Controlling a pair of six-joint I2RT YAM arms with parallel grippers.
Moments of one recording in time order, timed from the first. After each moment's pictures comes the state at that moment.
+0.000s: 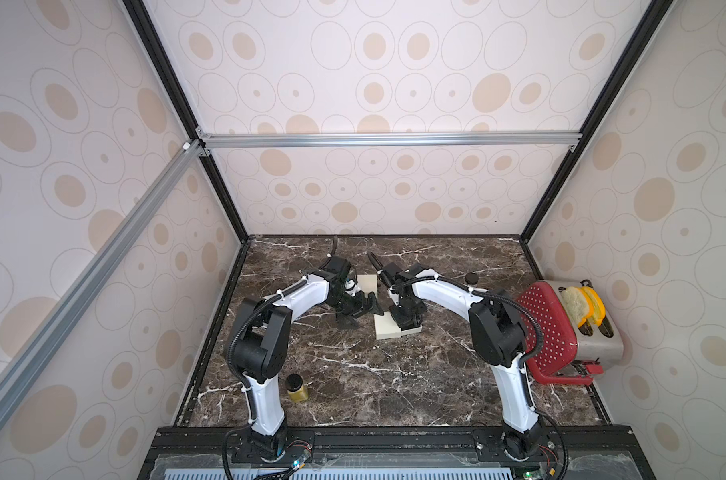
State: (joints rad) left arm -0.38 1.86 1.30 -0.73 0.64 -0.55; right arm 0.78 2.17 1.74 -1.10 0.11 0.20
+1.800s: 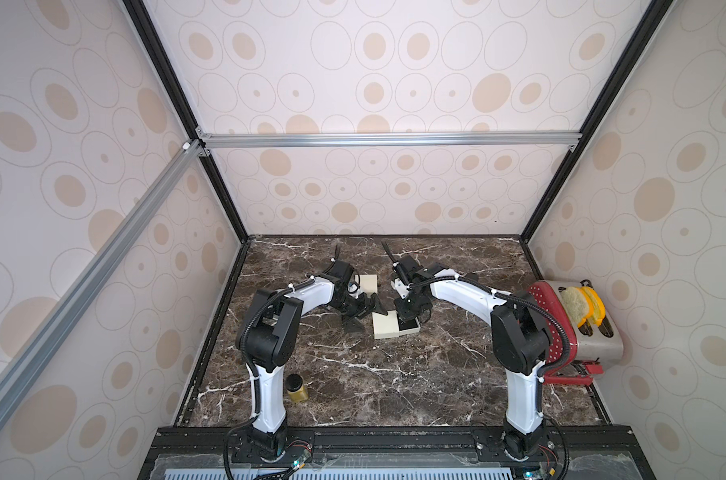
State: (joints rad) left arm -0.38 1.98 1.31 -0.60 0.73 -0.67; right arm 0.71 2.01 1.57 -0.90 -0.06 0.15
